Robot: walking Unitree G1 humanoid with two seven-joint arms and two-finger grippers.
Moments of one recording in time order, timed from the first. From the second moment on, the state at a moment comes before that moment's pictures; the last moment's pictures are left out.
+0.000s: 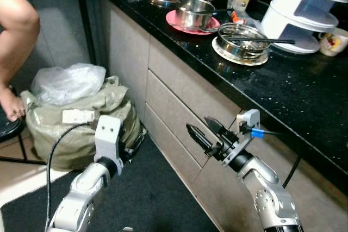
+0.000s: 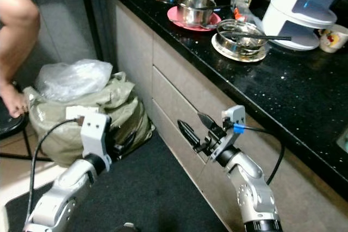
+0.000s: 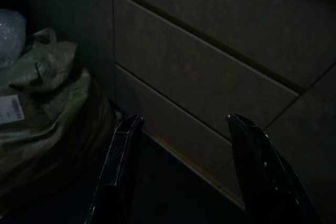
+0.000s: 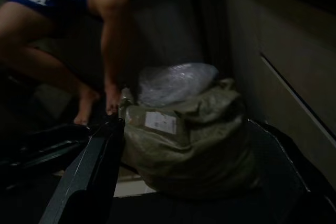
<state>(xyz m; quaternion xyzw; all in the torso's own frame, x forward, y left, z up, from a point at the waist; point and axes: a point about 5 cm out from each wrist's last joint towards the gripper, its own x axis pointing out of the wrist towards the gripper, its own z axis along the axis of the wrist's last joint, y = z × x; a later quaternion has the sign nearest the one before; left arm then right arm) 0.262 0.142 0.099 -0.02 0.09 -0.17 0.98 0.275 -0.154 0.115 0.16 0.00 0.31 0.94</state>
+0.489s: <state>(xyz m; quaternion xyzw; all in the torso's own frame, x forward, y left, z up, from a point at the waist) 0.262 0.139 0.103 -0.03 0.06 -0.18 0.98 0.271 -0.148 0.148 0.23 -0.06 0.37 0.90</state>
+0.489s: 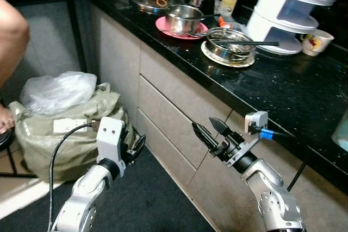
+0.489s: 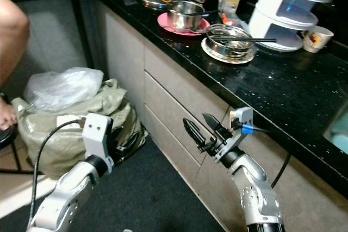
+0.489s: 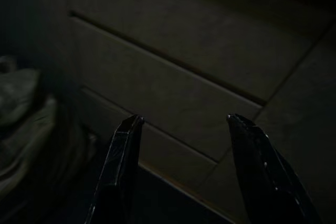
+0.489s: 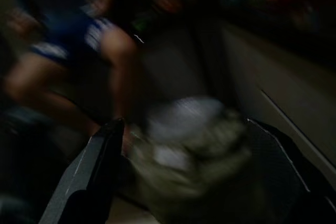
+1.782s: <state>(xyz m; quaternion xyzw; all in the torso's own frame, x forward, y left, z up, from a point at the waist) 0.264 0.137 0.101 -0.03 0.06 -0.19 0.98 0.300 -0.127 0.254 0.15 -0.18 0.33 0.91</state>
